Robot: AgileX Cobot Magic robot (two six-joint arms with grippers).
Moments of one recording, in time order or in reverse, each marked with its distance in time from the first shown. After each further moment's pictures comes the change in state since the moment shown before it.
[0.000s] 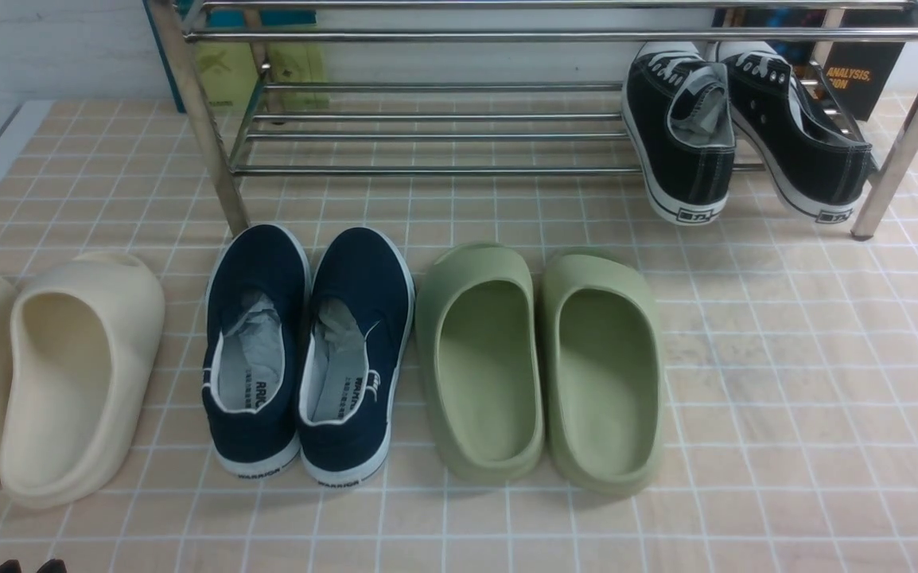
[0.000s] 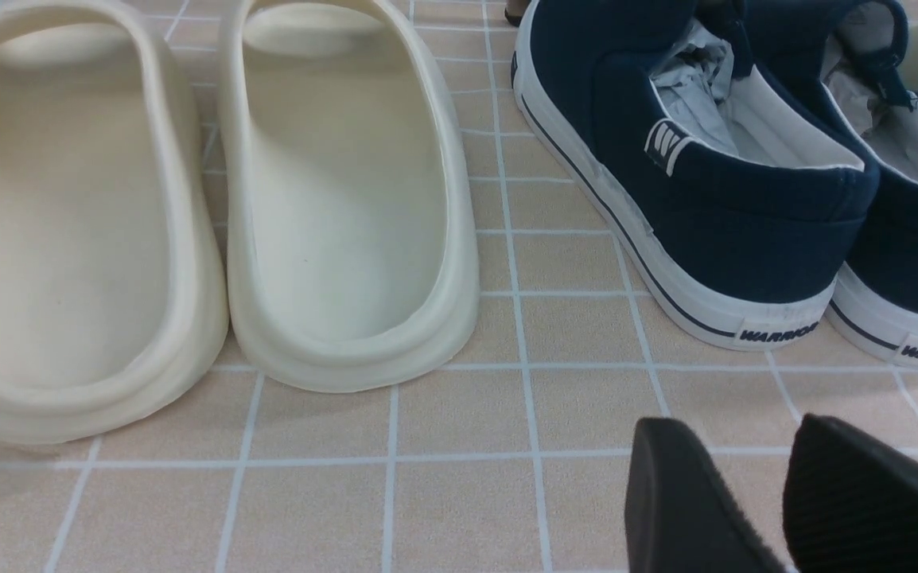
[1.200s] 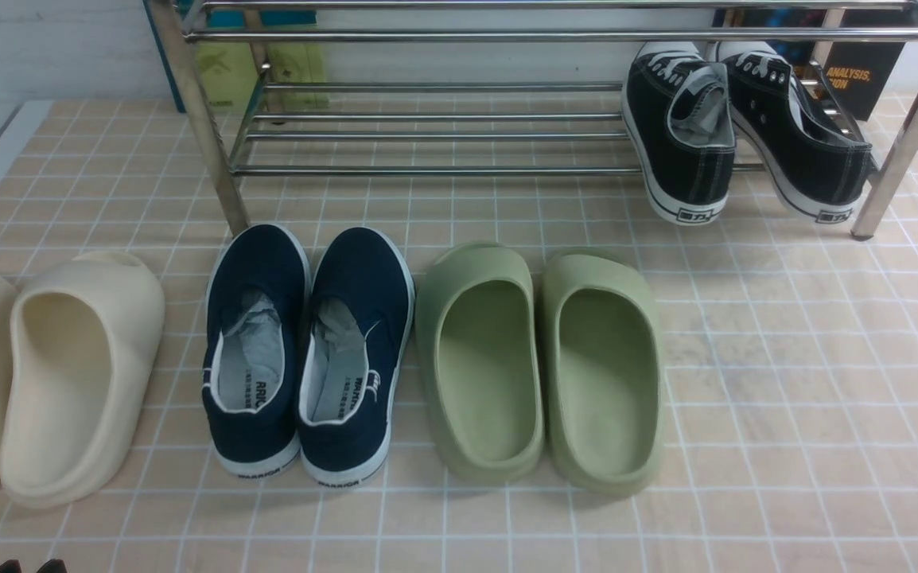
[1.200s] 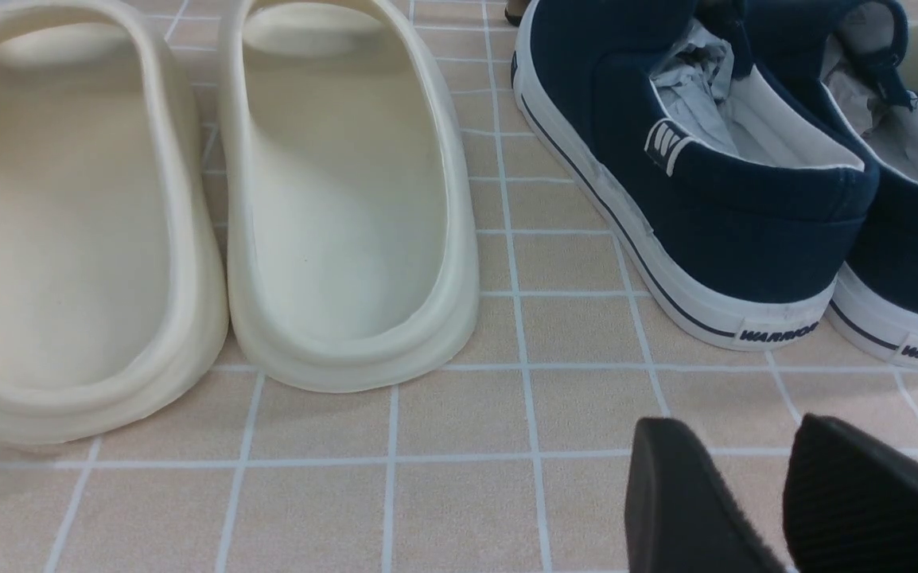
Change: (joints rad) right arm -0.071 0.000 -0.008 0.008 0.076 0.265; left arm 0.000 0.000 0.000 0.000 0.000 0.000
